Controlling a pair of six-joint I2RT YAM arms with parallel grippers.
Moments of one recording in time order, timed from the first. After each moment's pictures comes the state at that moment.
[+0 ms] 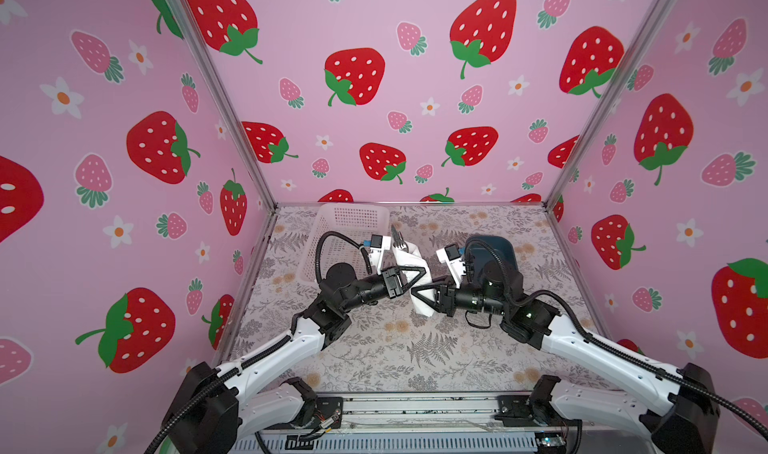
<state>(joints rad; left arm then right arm) -0.63 1.13 0.65 0.56 0.58 -1.05 0.93 1.07 0.80 0.08 -0.47 0.58</state>
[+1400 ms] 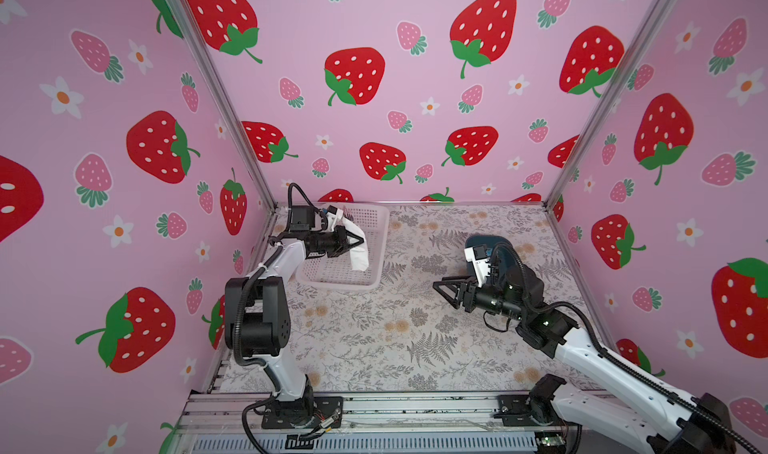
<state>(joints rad) 0.03 1.81 1.31 -0.42 0.95 -0.35 0.75 0.93 0.65 0.06 -0.43 0.62</state>
